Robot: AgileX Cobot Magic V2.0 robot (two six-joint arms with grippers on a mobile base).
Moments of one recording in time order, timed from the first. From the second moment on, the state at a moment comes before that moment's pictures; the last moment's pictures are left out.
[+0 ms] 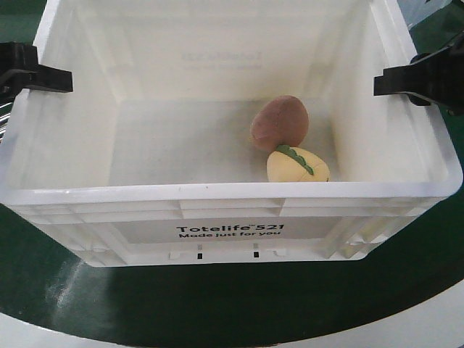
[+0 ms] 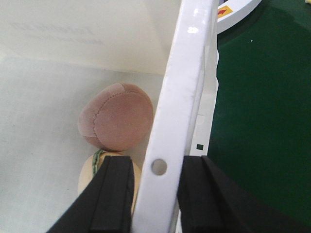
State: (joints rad) left arm -0.08 1.15 -1.17 -0.62 0.95 0.25; right arm 0.18 1.15 -1.14 0.33 0.82 -0.18
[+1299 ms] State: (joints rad) left arm -0.08 1.14 -1.17 -0.62 0.95 0.25; right arm 0.18 1.14 -1.14 0.34 0.82 -0.18
